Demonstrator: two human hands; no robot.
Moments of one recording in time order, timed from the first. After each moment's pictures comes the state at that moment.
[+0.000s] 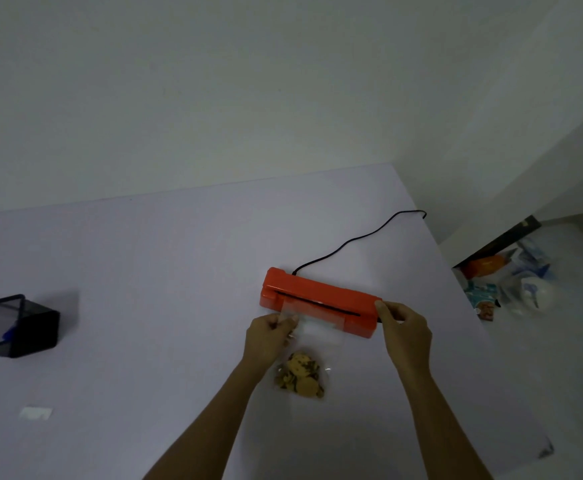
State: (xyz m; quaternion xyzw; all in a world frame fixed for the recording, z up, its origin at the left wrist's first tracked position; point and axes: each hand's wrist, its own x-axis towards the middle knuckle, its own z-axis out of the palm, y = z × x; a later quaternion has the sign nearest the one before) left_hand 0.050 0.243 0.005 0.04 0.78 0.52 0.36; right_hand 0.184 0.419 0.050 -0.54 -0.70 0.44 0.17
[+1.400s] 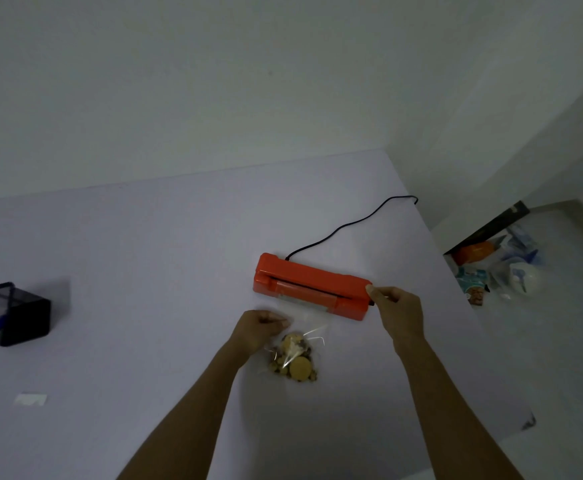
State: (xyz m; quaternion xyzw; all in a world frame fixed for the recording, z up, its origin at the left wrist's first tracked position) left_hand 0.042 0.226 -0.011 0.08 0.75 0.47 0.46; right_hand 0.186 0.438 0.032 -0.55 -0.67 0.47 0.13
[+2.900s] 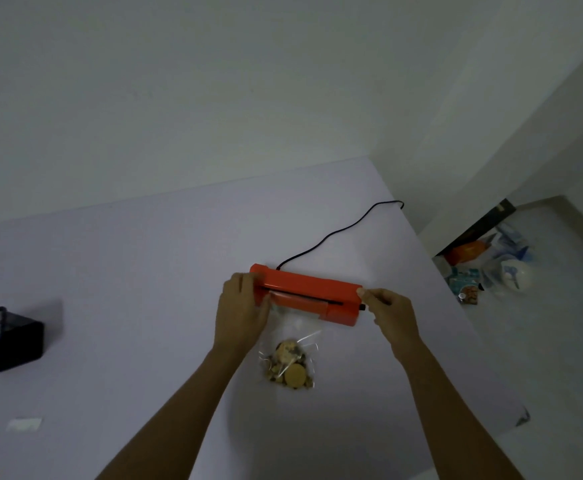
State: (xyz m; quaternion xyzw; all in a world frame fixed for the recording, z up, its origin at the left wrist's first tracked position) left_hand 0.022 0.240 0.020 0.33 0.89 0.33 0.03; right_hand 0.195 0.441 0.046 -0.49 -0.67 0.54 0.14
